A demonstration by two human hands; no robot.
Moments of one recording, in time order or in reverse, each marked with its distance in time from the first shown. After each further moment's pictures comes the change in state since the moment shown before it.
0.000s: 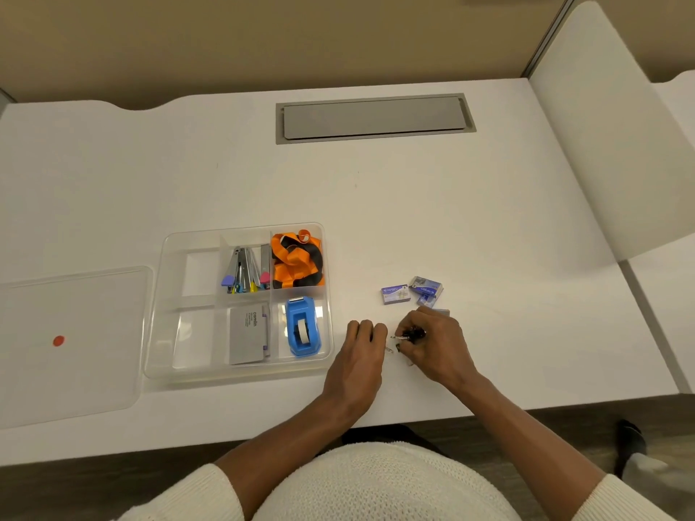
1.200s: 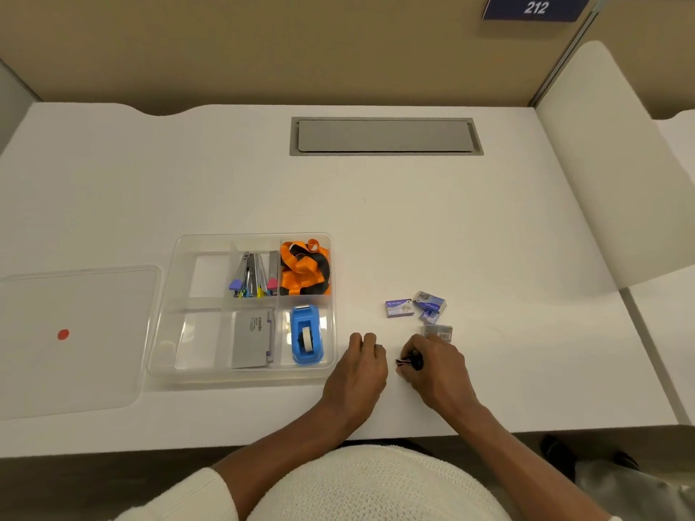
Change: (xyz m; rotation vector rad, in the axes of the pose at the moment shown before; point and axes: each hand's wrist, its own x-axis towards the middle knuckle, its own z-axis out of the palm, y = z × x) left_hand -0.001 -0.006 0.000 0.276 0.014 0.089; right_hand -0.012 0.005 0.014 -0.209 -0.051 0.083
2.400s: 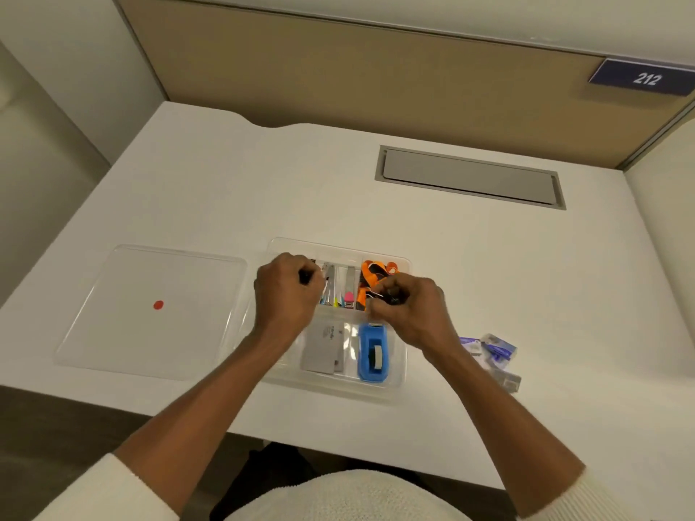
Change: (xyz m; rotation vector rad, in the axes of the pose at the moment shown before) left_hand -0.031 -0.195 -0.161 -0.596 0.589 -0.670; right_hand 0.081 -0.201 -0.038 0.473 -0.023 -0.213
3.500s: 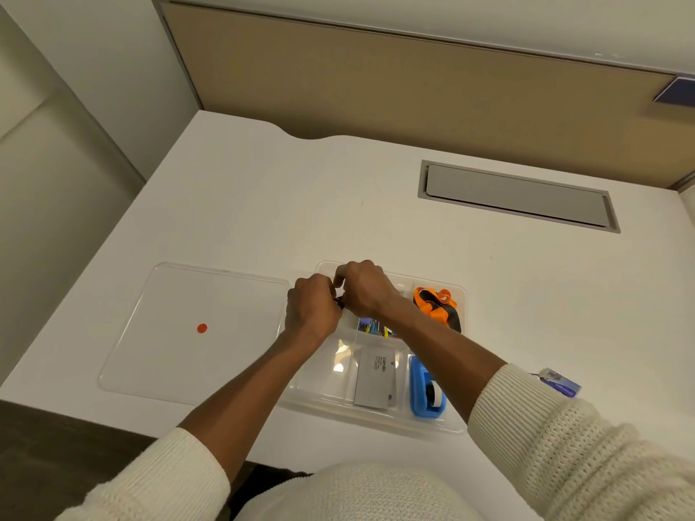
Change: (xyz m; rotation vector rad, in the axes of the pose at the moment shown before) left_hand 0.070 -0.069 0.000 0.322 -0.331 -0.186; right_hand 0.124 -0.082 0.132 -0.590 -0.325 -0.236
